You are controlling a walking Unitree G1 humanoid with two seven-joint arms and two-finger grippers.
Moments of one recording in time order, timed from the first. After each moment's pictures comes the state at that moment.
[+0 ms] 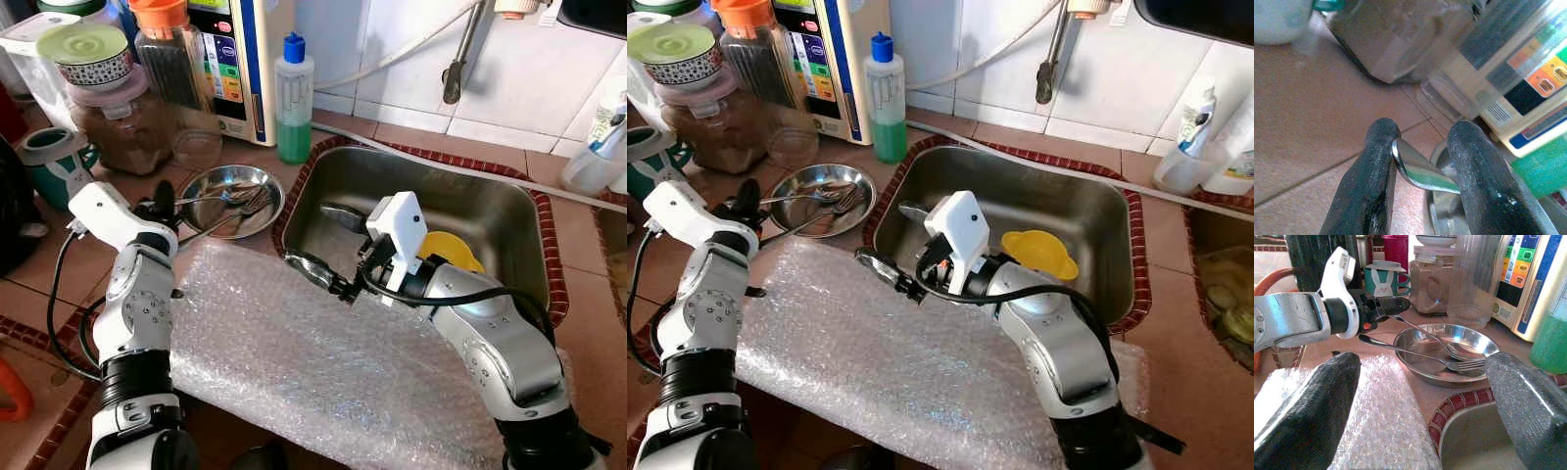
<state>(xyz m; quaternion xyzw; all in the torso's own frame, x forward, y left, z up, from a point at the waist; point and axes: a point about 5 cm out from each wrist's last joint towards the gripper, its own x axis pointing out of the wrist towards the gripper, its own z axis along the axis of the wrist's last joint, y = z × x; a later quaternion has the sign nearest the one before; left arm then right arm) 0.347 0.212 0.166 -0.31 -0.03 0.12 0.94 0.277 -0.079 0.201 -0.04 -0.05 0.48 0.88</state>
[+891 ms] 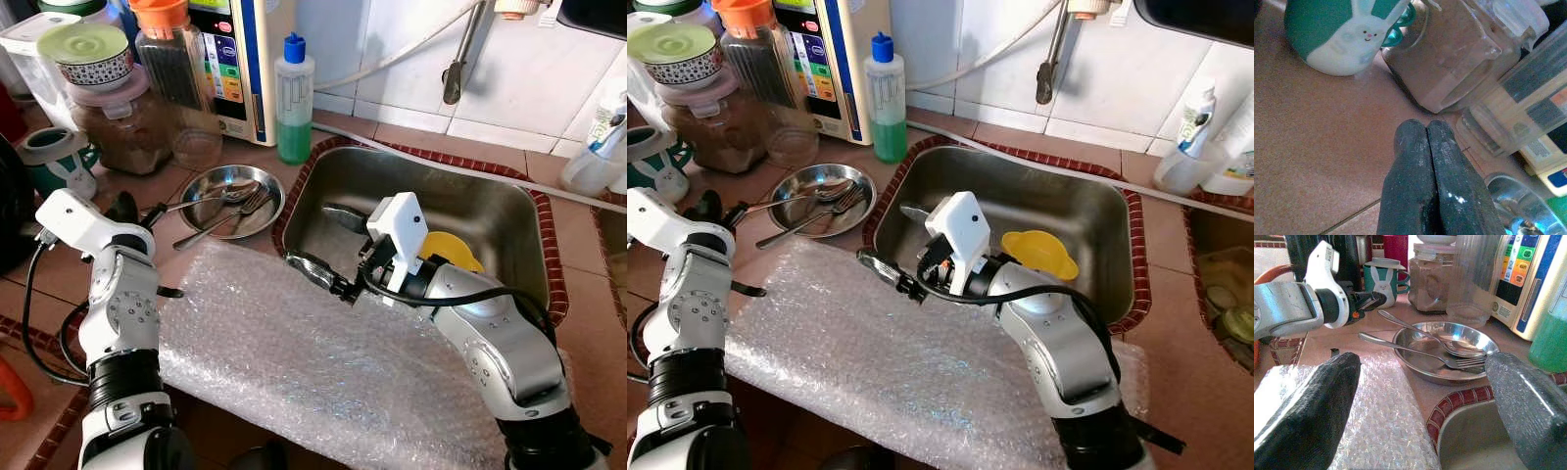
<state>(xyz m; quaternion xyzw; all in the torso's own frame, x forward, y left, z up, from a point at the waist) 0.343 0.234 0.168 -0.33 -0.04 0.19 0.92 0.278 -0.080 0.200 -0.05 -0.05 0.48 0.88</state>
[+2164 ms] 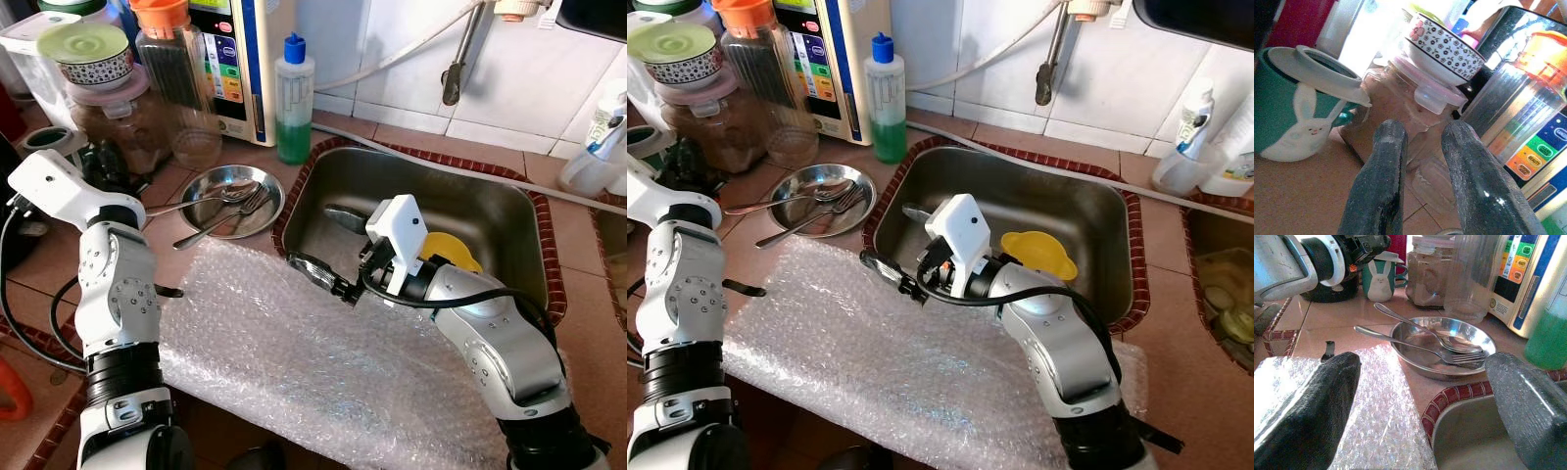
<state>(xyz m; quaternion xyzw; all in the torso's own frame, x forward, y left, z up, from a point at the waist) 0.339 0.228 0.211 -0.27 -0.15 0.16 0.94 0.279 -0.082 0.198 -0.06 -0.04 0.47 0.88</state>
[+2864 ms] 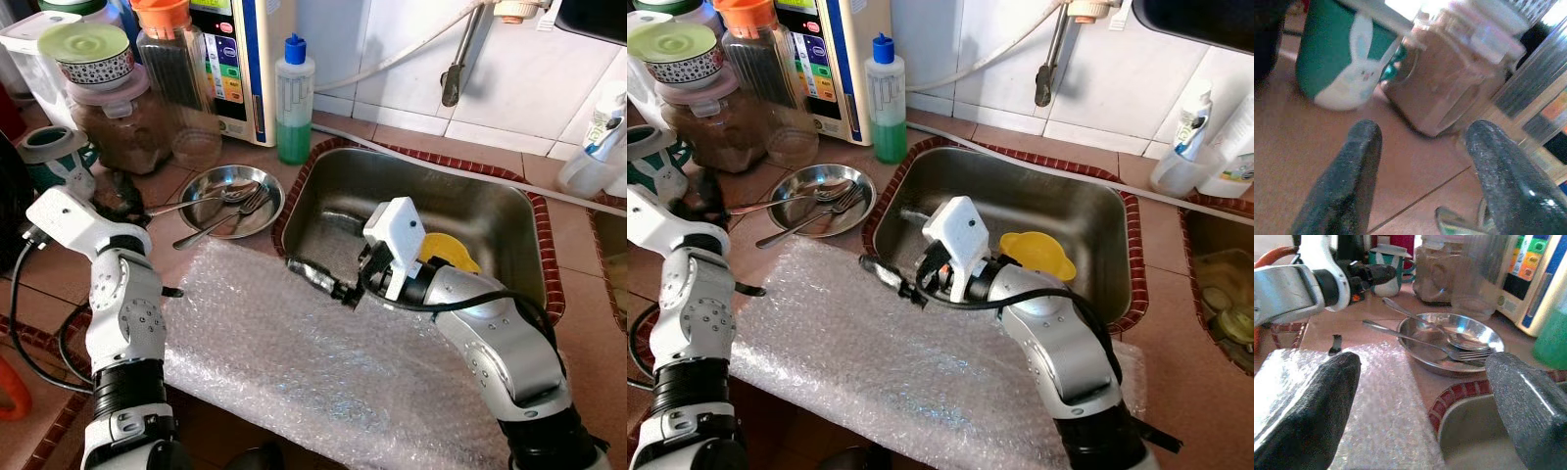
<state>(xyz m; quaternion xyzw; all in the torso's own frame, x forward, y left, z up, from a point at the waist) 0.337 0.231 0.168 -0.27 -0.09 0.21 0.94 0.276 -0.080 0.195 -0.07 -0.04 0.49 0.87</state>
